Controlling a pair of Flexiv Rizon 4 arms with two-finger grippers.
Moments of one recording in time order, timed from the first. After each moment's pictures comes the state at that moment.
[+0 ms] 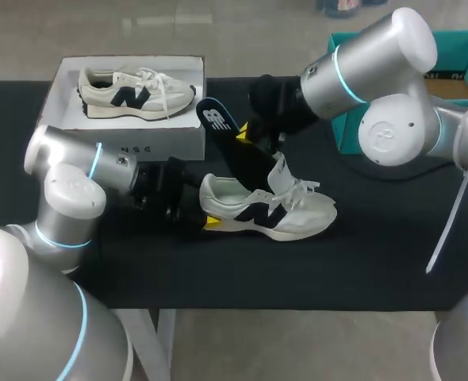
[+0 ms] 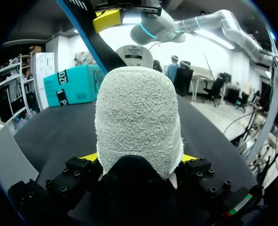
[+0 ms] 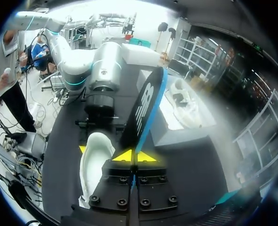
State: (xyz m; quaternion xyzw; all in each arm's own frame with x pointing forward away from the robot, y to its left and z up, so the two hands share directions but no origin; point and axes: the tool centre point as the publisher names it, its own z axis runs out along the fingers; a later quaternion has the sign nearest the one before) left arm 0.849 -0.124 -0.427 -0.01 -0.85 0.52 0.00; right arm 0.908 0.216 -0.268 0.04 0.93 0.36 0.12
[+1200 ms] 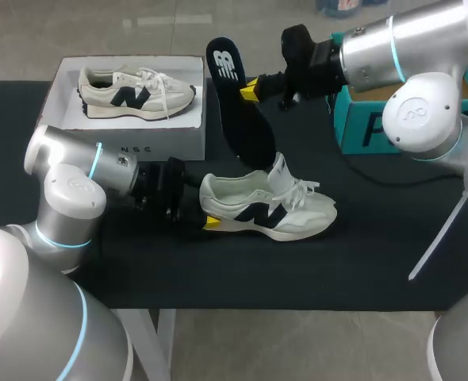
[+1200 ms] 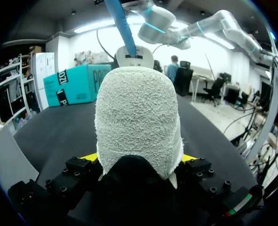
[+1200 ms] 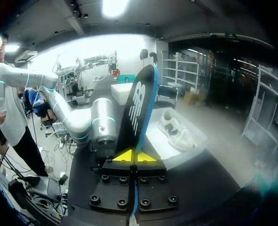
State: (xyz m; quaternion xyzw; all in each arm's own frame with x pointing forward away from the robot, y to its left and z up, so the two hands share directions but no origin) left arm 0.849 -0.124 -0.427 -0.01 -0.85 0.52 0.00; right arm 0.909 0.211 -0.161 0.13 0.84 0.52 0.06
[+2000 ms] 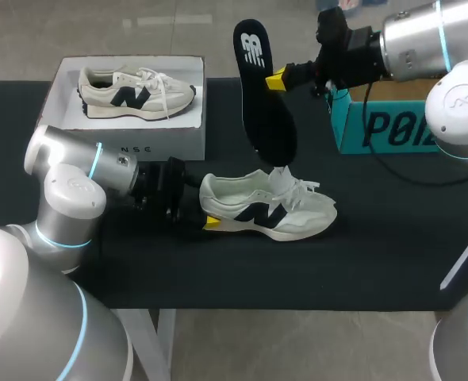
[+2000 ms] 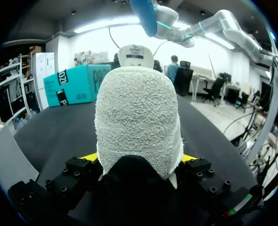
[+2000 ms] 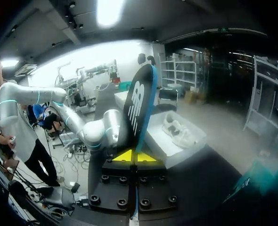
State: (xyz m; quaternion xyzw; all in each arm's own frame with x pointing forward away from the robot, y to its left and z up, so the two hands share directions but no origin) left arm 0.849 -0.124 -0.427 -0.01 -0.85 0.52 0.00; right arm 0.870 0.172 -0.113 0.17 0.83 0.54 0.03
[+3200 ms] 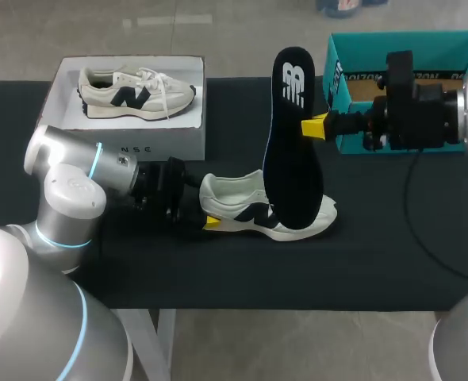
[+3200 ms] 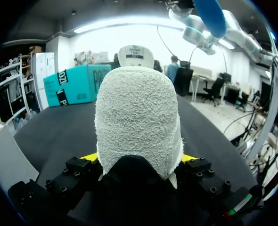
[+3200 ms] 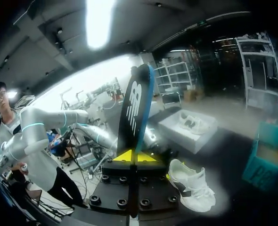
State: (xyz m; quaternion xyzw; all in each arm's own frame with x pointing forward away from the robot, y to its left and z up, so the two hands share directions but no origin) left arm 0.849 -0.124 -0.427 -0.01 -0.85 0.52 0.00; right arm 0.704 0.140 -0.068 0.25 0.77 0.59 -0.03
